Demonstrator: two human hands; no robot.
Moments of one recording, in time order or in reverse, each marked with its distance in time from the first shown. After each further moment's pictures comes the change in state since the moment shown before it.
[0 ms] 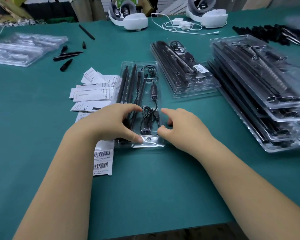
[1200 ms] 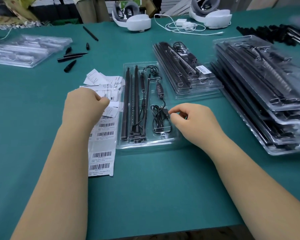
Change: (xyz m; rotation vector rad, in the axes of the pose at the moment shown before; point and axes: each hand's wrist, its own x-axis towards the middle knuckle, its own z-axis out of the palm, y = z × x) left_hand 0.011 -0.027 -0.016 0.113 0.682 -0.348; right_hand 0.000 0.015 -0.015 0.314 0.156 0.028
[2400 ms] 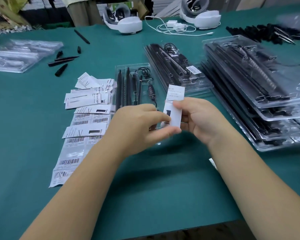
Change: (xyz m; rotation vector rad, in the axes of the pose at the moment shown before) left_hand -0.077 0.073 0.007 -0.345 0.031 0.946; right_hand 0.004 -0.003 -0.020 0.968 -0.158 0.316
